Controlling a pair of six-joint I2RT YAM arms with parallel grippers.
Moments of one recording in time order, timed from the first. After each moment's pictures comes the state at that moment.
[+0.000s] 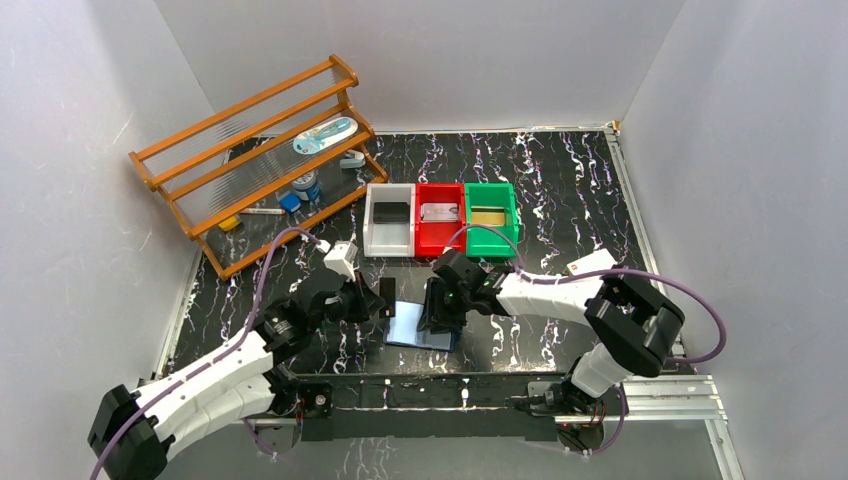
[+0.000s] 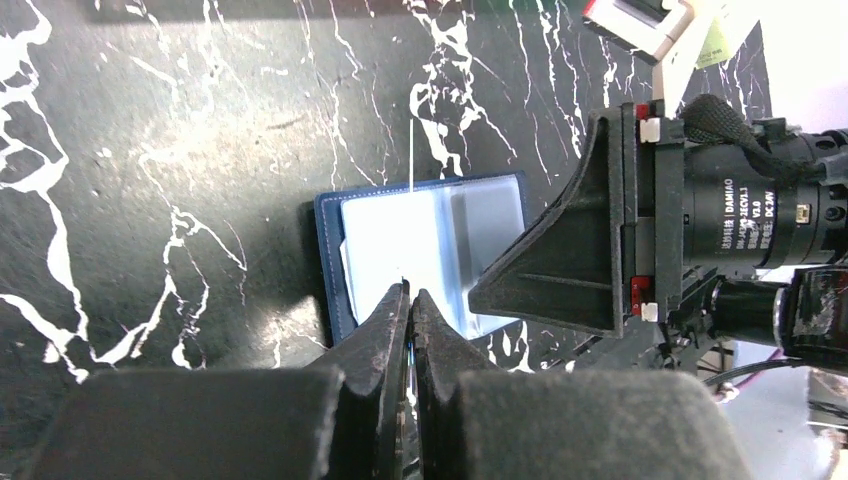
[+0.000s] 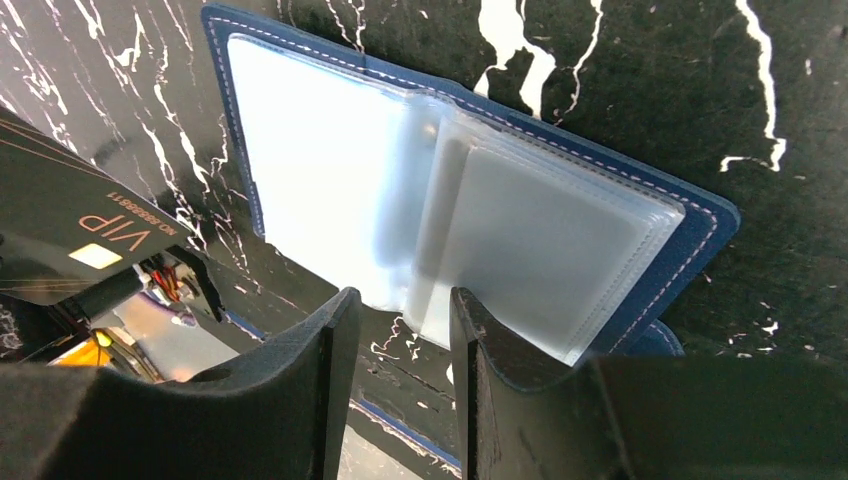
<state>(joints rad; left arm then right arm) -0.78 0.79 0.41 -0.20 -0.04 -0.73 0.97 1.54 0.77 -0.24 -0.20 1.01</state>
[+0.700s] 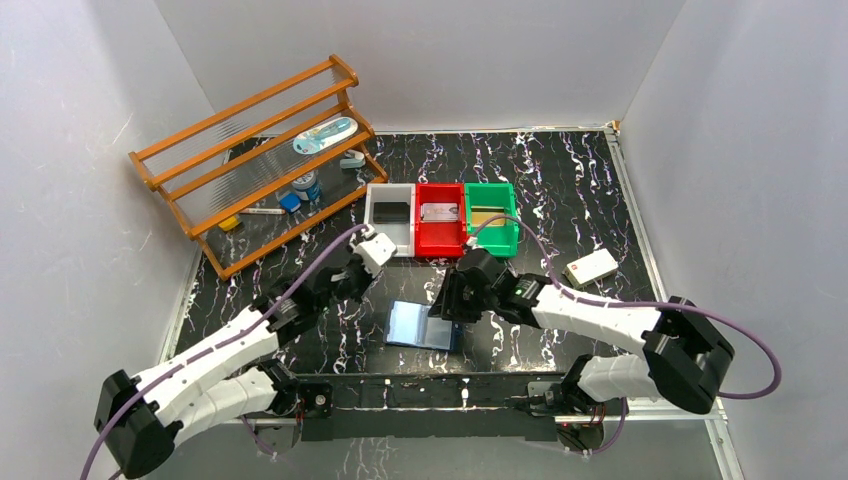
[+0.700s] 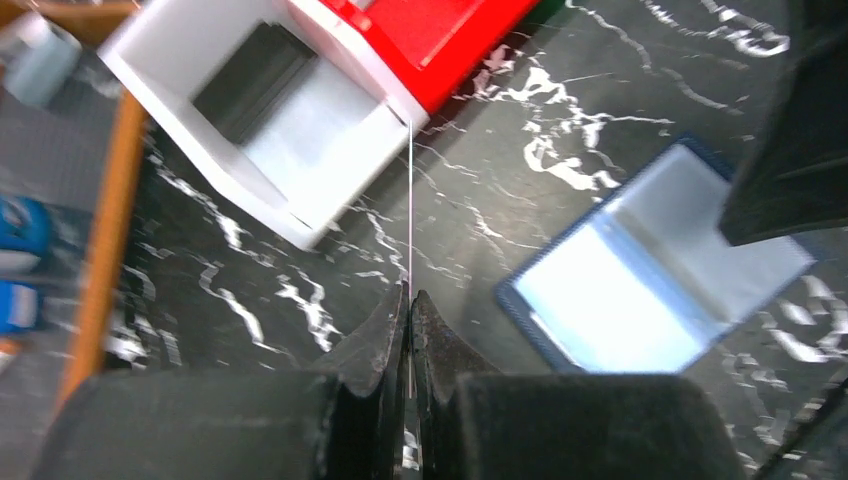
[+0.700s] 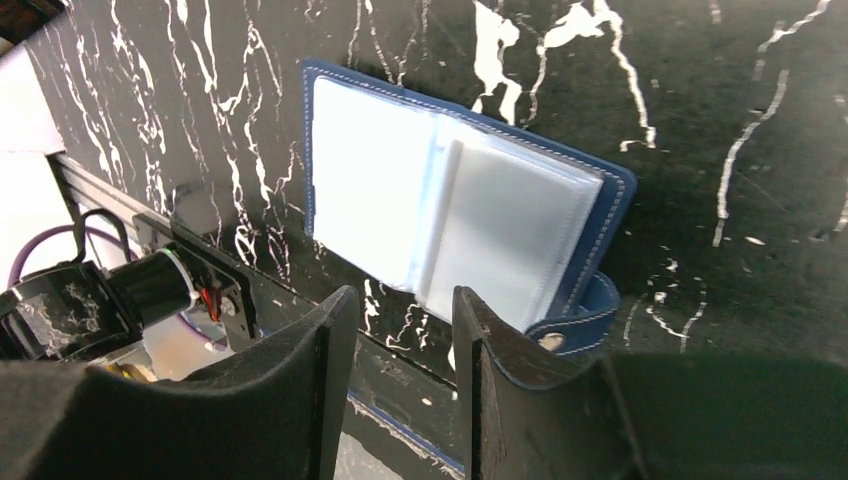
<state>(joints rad) -0.78 0.86 0.59 -0.25 -0.08 0.15 0.95 1.28 0.68 -0.22 -0.09 1.01</state>
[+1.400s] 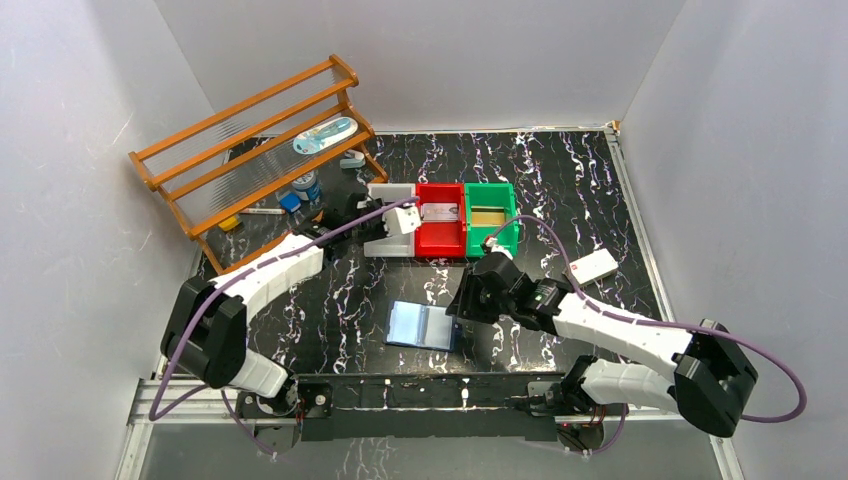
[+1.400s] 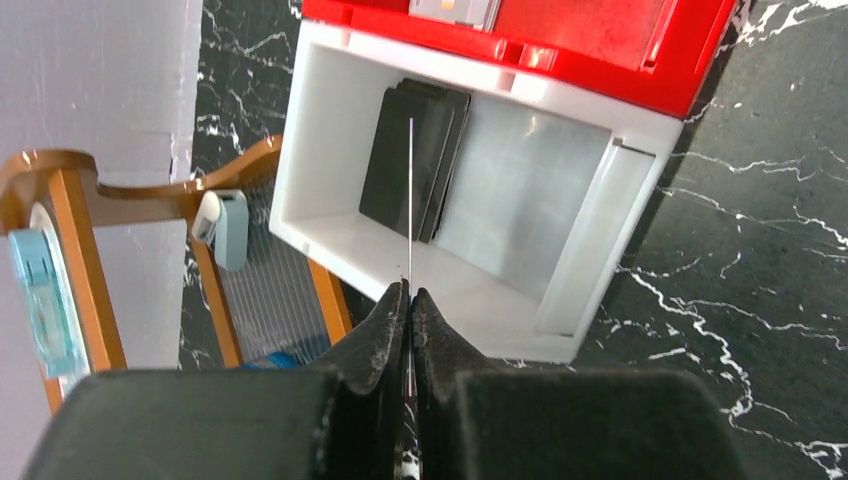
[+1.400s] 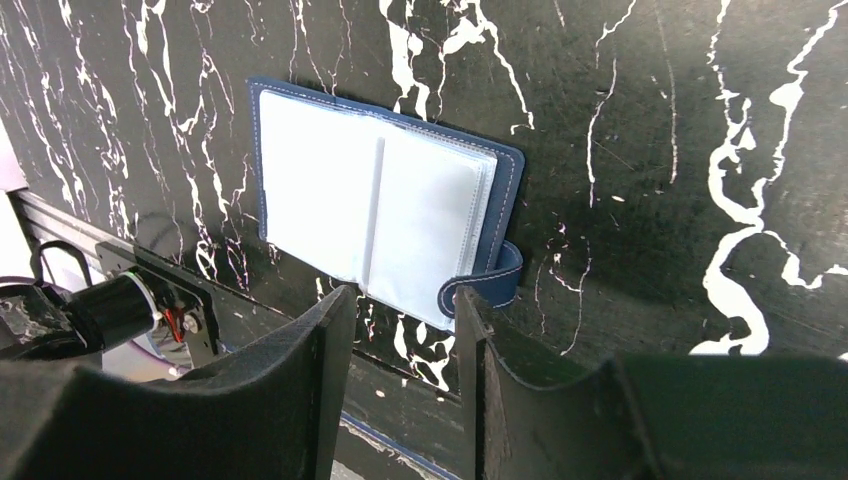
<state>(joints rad) -0.53 1.44 0.95 -0.16 0.10 0.93 0.92 1.13 0.62 -0.34 0.00 0.98</state>
